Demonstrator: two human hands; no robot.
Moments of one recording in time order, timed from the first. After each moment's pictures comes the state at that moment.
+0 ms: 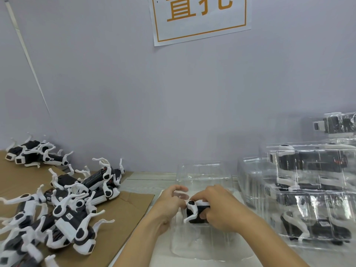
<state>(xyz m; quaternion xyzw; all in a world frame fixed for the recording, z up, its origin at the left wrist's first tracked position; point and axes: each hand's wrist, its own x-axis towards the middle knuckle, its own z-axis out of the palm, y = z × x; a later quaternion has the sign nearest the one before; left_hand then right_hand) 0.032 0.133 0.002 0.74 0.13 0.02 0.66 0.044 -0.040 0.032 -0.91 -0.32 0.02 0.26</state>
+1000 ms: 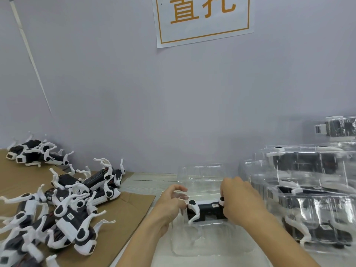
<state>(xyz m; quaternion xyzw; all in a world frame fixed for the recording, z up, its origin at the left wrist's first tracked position) 0.032 0.136 -0.002 0.75 0.12 0.05 0.64 0.025 -0.057 0.065 -0.99 -0.14 -0.07 0.07</state>
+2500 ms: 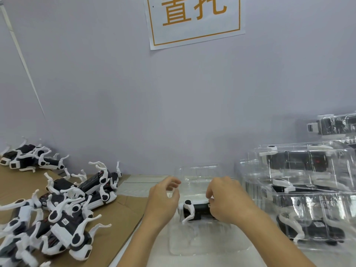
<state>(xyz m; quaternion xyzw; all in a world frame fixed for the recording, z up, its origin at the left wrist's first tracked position) 0.026 0.133 0.013 0.87 0.02 0.28 0.41 0.034 -0.053 0.060 -0.97 -0.19 -0.06 0.16</state>
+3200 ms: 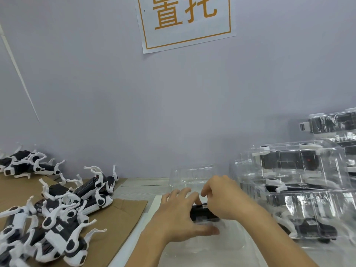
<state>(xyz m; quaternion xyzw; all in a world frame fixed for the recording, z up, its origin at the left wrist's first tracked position) 0.007 0.095 0.025 0.99 -0.09 0.06 0.13 0.045 -0.063 0.063 -0.95 -0.22 -0.03 0.24</state>
